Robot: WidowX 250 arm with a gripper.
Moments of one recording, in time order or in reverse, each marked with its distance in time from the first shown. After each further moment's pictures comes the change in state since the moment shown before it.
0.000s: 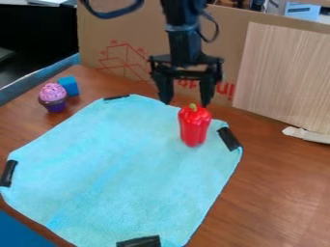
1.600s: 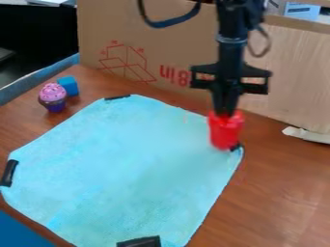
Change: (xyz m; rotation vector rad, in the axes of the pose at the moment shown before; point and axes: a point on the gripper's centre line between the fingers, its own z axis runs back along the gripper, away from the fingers) arm 0.002 -0.061 -0.016 0.062 -0.010 0.054
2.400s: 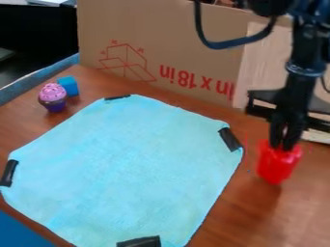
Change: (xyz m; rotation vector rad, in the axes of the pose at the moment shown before) arm -0.048 -0.076 -0.005 0.027 -0.013 -0.136
